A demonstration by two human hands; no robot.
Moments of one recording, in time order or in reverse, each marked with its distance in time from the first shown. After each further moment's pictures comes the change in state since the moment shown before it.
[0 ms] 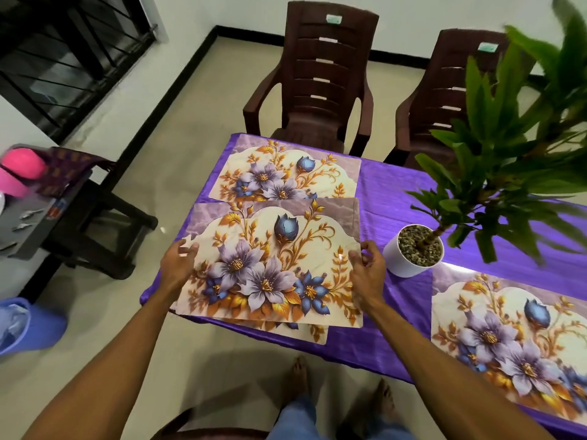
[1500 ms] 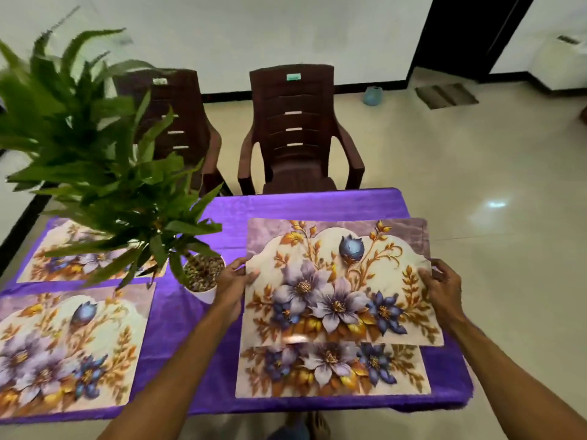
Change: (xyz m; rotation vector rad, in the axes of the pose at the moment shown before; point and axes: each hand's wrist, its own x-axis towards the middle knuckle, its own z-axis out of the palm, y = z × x) left_hand -0.302 0.260 0.447 -0.522 -0.588 0.031; right_hand 0.129 0.098 -0.612 0.006 0.257 0.061
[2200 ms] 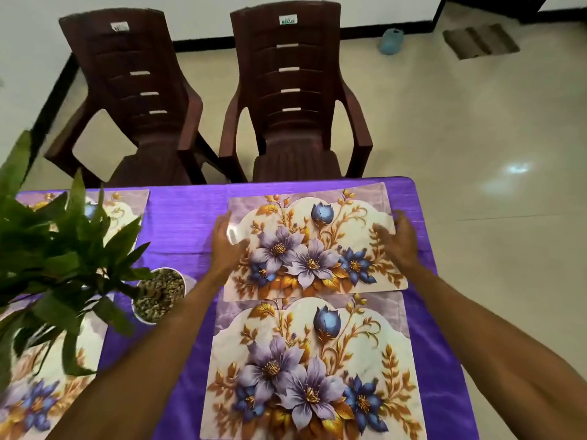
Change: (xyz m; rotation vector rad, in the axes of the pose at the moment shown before) left_hand 0.168 -0.005 0.047 0.657 0.199 0.240; right_hand 0.191 0.026 0.110 -0.443 -0.088 0.029
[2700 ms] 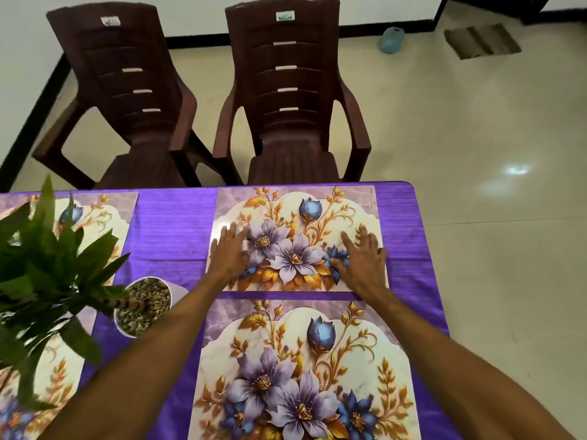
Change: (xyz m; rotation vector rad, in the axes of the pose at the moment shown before) left_hand 0.025 -0.011 0.029 0.777 -0.286 0.133; right_hand -0.043 -0.016 0.052 -0.685 -0.218 -0.244
